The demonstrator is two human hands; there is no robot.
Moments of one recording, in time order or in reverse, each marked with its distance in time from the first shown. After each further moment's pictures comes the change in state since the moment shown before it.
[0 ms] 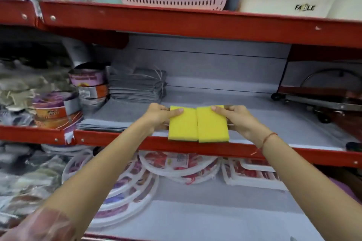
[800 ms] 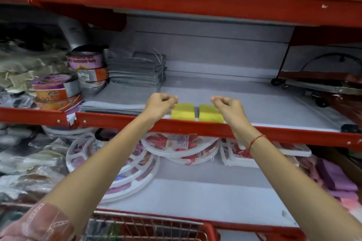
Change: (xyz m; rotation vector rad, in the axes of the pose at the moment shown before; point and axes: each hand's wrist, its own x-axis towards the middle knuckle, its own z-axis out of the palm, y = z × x) left_hand -0.006 -0.031 0.002 0.145 0.068 0.174; right_hand -0.010 0.037 0.029 -0.140 0.249 -0.178
